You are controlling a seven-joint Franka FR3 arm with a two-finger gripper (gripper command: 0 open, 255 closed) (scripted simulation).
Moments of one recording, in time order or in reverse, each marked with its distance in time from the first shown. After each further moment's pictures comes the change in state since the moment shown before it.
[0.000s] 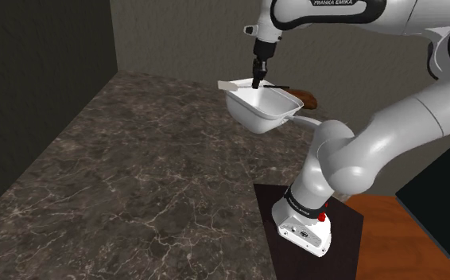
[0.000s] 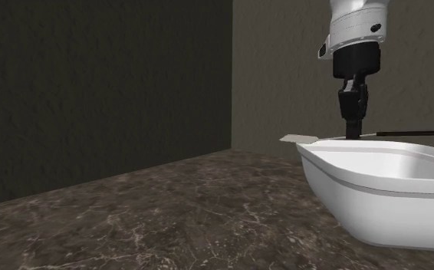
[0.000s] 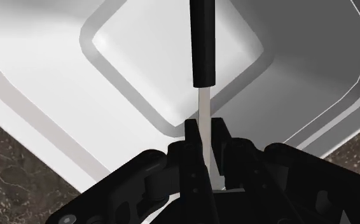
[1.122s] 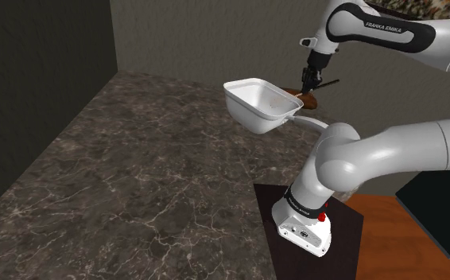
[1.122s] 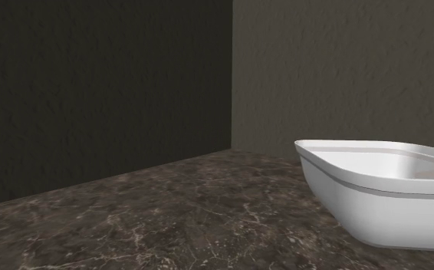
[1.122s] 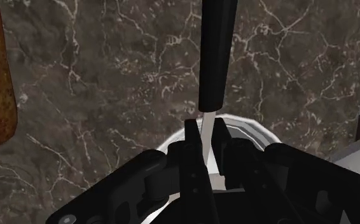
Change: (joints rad) arm -0.275 -0.311 -0.145 -0.054 -0.254 -0.159 -0.329
